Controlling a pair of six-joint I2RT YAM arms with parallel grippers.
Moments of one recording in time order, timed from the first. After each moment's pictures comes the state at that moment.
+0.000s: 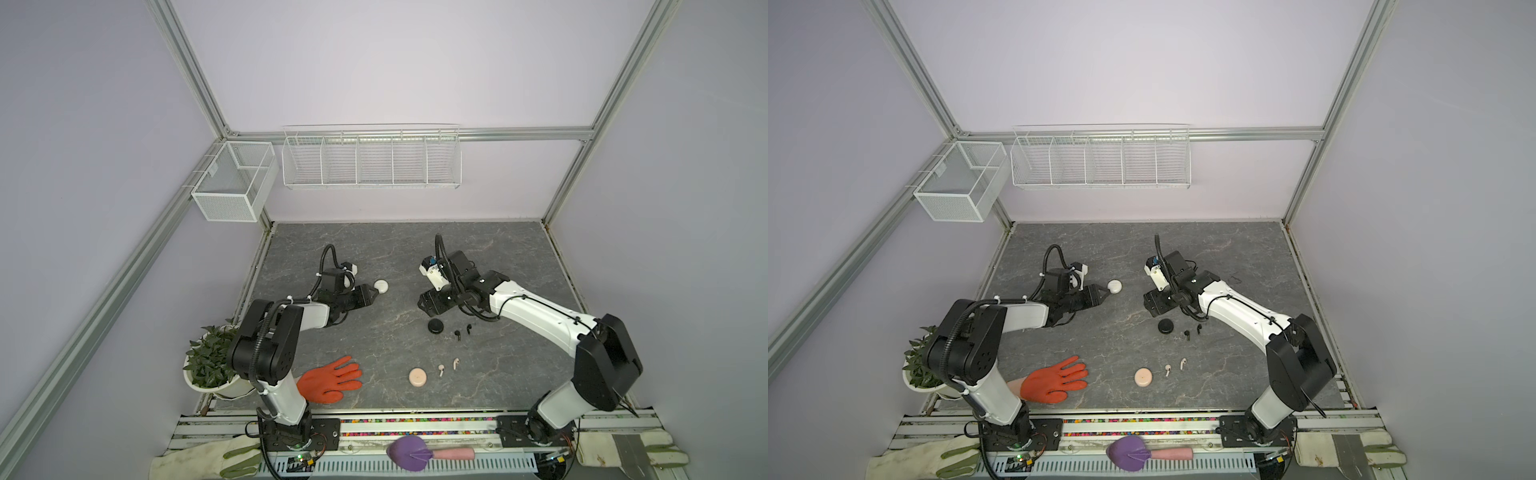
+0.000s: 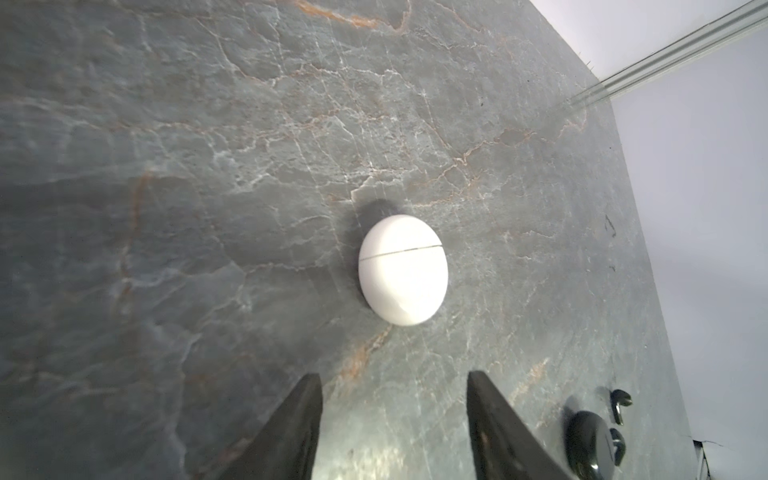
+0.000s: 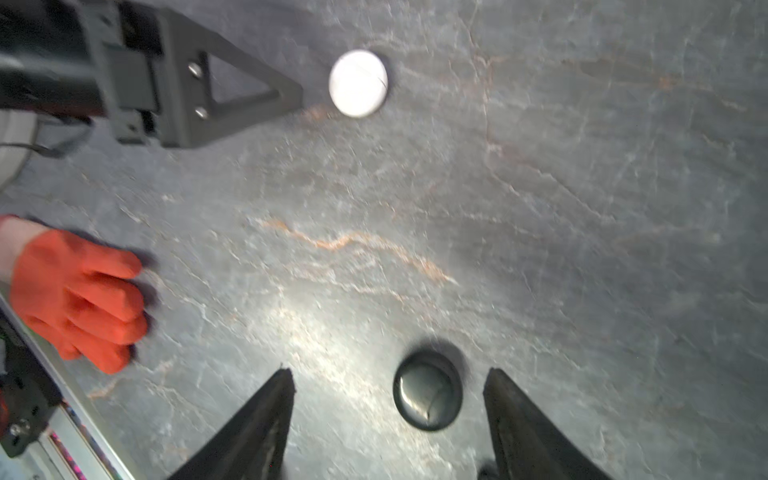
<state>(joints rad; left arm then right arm) -0.29 1.70 0.70 0.31 0.45 -0.50 0.67 1.59 1.18 -0.62 -0.13 0.11</state>
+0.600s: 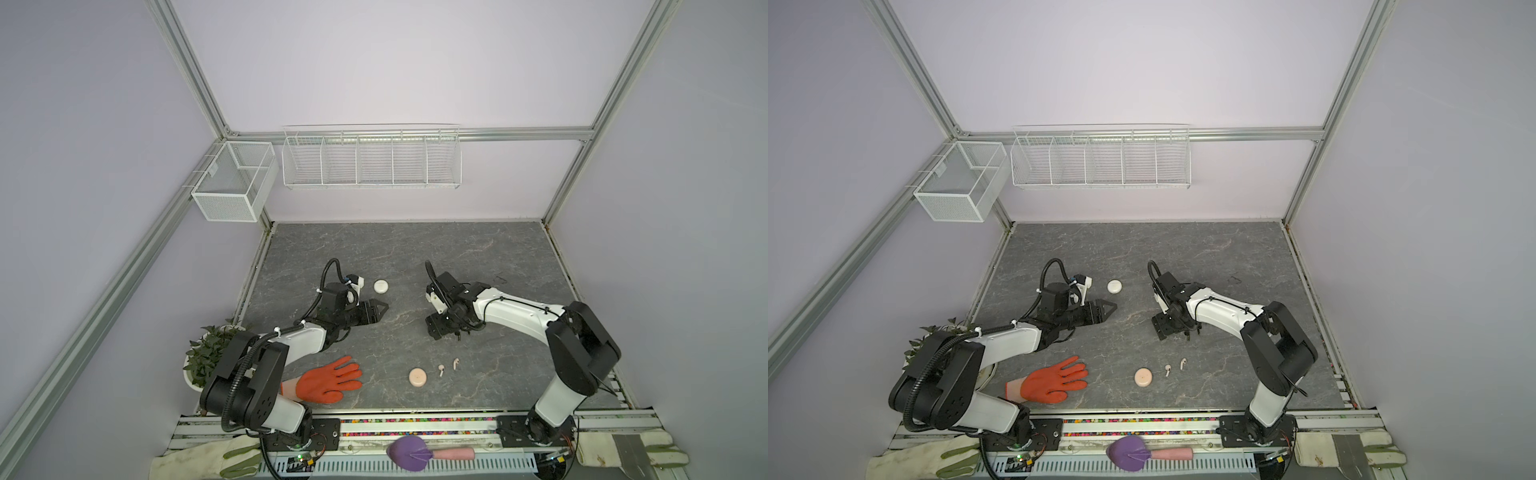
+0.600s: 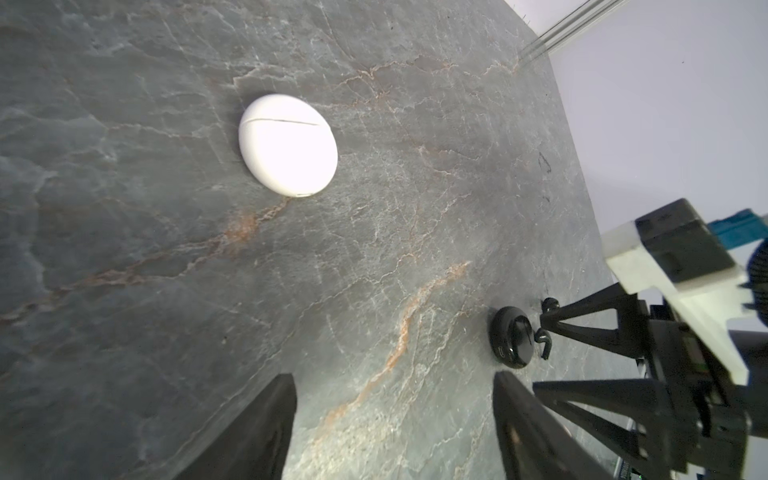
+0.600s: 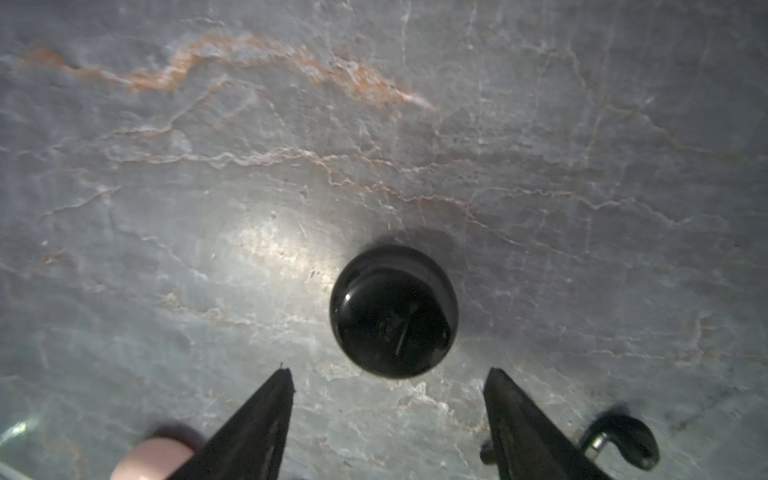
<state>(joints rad) -0.39 1.48 0.53 0.29 0.48 -0.54 0.71 1.74 1.09 -0.68 -0.04 0.26</state>
